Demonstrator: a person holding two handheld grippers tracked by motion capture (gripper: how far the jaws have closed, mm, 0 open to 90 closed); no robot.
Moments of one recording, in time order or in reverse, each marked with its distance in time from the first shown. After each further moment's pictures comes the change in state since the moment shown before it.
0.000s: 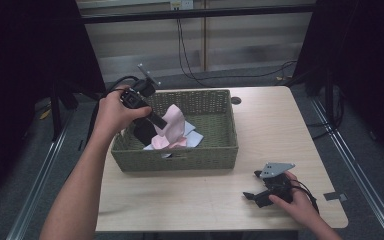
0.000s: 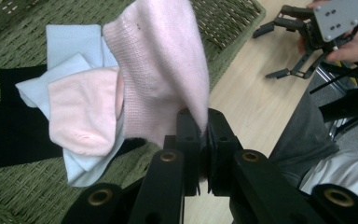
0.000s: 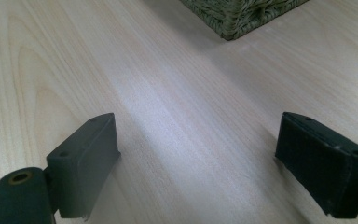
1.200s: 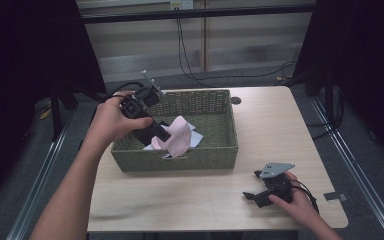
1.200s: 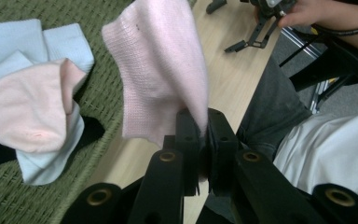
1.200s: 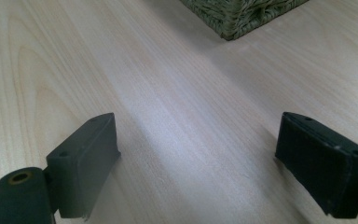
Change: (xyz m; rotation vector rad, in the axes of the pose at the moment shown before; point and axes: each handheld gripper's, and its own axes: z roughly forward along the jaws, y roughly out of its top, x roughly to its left) left arm -0.042 -0.008 -0.006 0.074 -0.075 0.120; right arm 0.000 0.000 0.000 0.001 -0.001 0.002
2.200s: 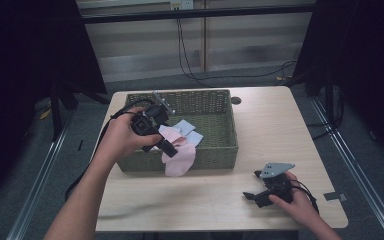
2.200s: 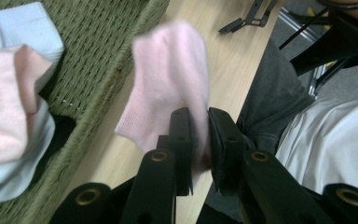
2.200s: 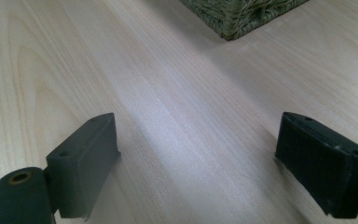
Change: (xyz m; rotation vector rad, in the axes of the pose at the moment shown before) left arm -0.004 -0.010 0.043 0.029 -0.037 0.030; right arm 0.000 0.000 0.000 0.001 0.000 0.000
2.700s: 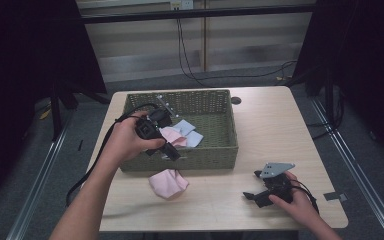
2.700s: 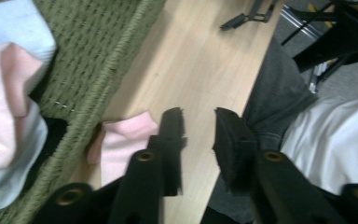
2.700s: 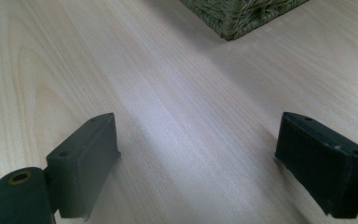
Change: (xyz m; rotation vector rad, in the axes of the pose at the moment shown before) left arm 0.003 -0.001 0.014 -0.001 0.017 -0.005; right arm 0.000 0.000 0.000 0.001 0.000 -0.003
